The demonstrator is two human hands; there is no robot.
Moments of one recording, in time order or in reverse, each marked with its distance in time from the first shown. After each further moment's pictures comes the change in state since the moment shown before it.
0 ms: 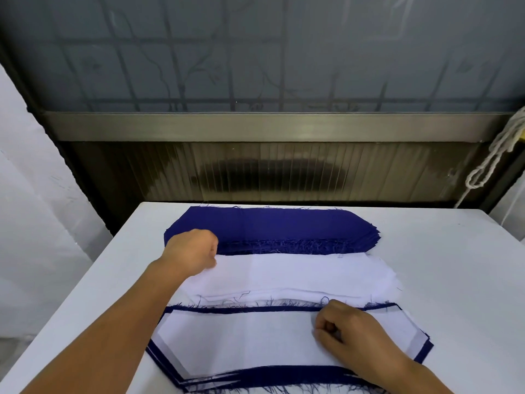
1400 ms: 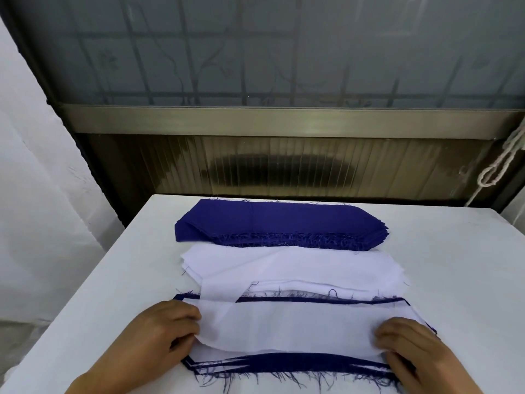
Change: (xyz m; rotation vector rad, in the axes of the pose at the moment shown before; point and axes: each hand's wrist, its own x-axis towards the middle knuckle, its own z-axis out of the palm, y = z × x) left_hand -0.143 -0.056 0.075 -0.254 0.408 0.612; right_hand -0.064 0.046 -0.012 -0.164 0.424 -0.286
